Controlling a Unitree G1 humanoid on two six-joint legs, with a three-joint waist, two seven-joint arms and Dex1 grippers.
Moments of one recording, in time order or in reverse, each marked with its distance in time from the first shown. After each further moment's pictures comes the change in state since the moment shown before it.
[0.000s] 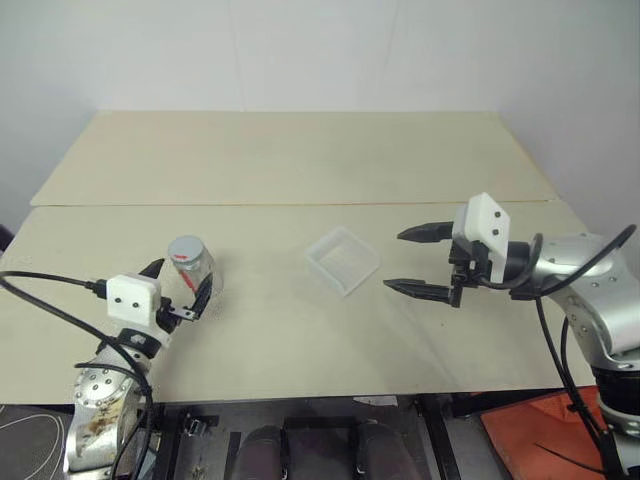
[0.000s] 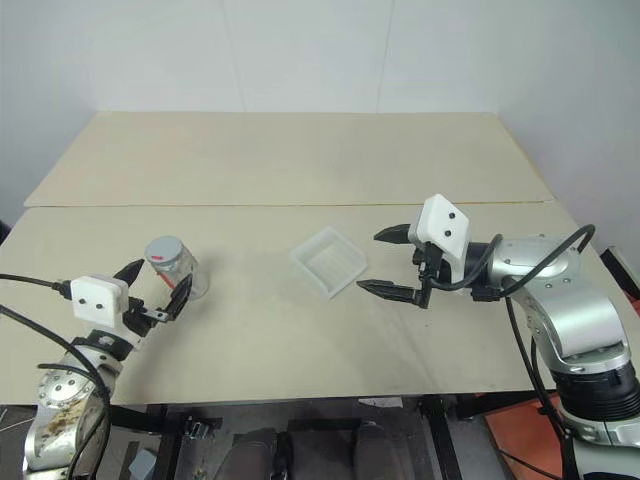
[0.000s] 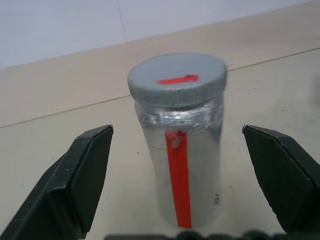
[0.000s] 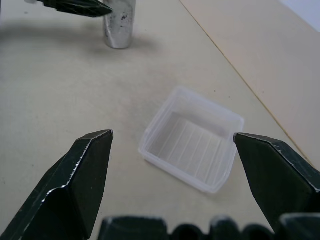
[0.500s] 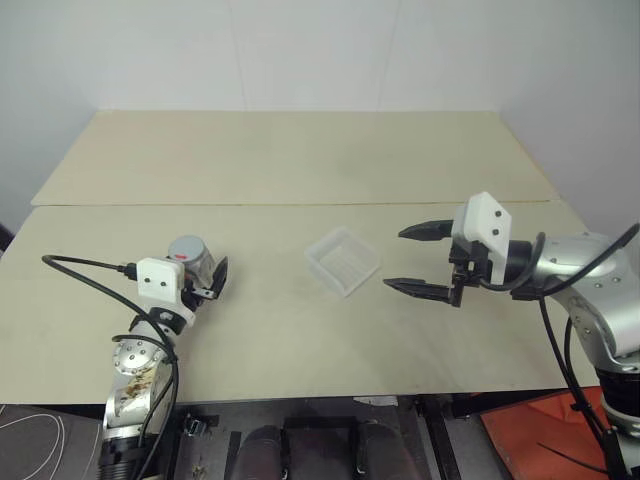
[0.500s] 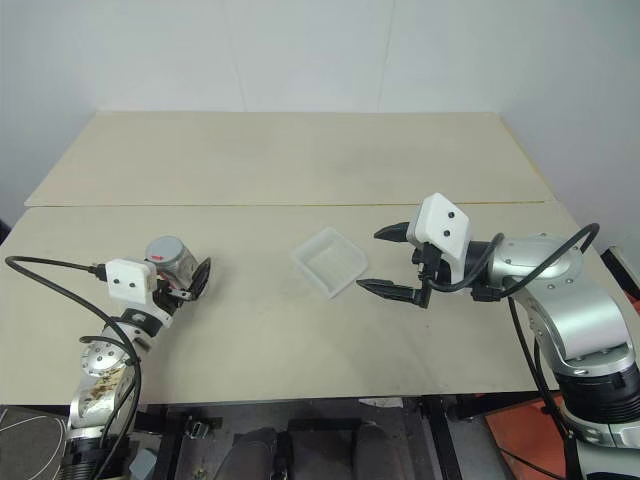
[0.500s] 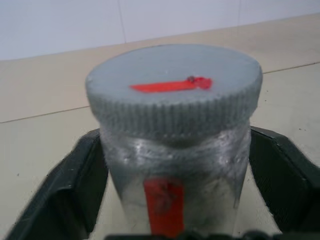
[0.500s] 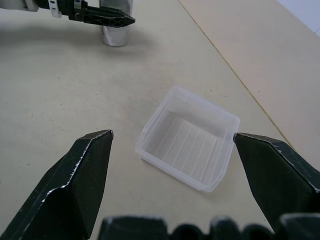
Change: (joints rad) left arm -0.133 -0.040 -0.073 0.174 0.031 -0.072 0.044; right arm 0.000 -0.013 0.000 -0.025 0.000 0.020 -0.026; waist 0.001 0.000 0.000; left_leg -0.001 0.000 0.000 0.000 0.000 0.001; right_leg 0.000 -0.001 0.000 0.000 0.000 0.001
